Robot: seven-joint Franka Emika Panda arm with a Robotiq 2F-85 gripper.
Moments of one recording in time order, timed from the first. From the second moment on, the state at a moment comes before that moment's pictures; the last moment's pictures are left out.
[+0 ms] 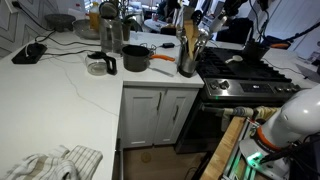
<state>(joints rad) -0.23 -0.26 -0.35 -1.81 0.51 1.58 -0.22</state>
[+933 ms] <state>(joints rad) -0.23 -0.44 -0.23 -1.75 0.05 1.55 -0.20</state>
